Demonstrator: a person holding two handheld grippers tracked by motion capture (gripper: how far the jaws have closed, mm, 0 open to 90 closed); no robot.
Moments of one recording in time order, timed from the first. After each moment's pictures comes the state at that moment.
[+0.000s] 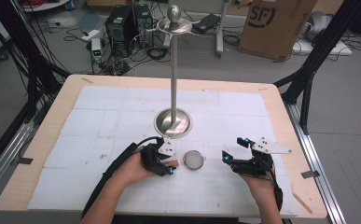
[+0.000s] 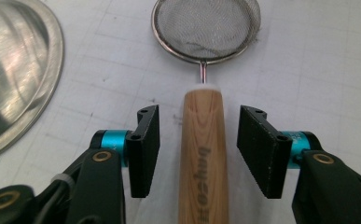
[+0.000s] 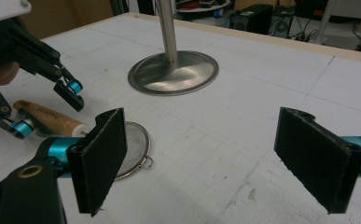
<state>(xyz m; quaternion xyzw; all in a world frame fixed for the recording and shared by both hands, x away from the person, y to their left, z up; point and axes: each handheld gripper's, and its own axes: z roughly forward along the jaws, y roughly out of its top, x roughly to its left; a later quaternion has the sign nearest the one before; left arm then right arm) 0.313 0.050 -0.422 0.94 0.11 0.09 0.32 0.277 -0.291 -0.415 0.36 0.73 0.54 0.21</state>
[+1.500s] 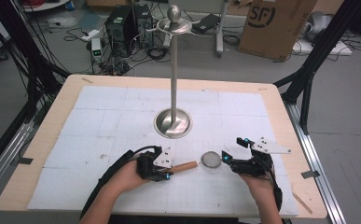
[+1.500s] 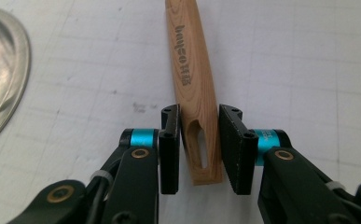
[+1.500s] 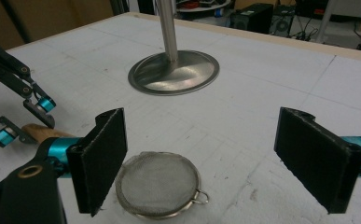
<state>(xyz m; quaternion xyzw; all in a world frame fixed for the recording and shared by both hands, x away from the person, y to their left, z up) 0.290 0.054 -0.425 0.94 0.05 0.09 0.33 0.278 -0.290 -0.415 0.37 0.73 0.54 0.20</state>
